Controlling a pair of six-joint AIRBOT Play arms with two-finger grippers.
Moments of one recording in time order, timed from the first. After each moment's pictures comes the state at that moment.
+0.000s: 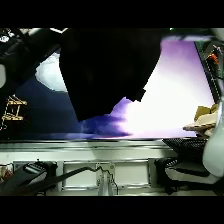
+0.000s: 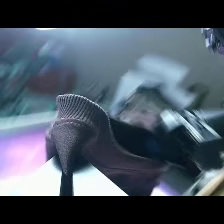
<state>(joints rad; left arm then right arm) -0.34 -1.05 1.30 0.57 -0.43 -0.90 0.33 -1.41 2.00 -1.28 1.41 1.56</state>
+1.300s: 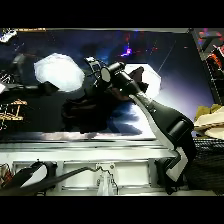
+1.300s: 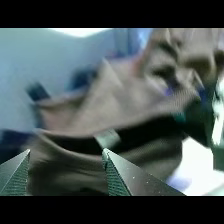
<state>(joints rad) 0.23 -1.06 0.98 0.86 -1.06 -1.17 0.68 -1.86 1.87 -1.34 1.21 1.67</state>
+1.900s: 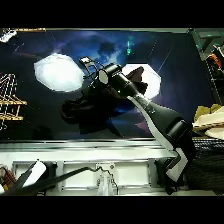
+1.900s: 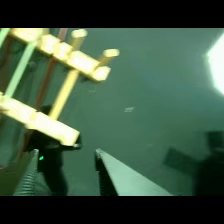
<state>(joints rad) 0.77 -1.00 0.97 1.32 -1.06 -1.18 0.70 -1.86 1.87 -1.33 1.16 1.60</state>
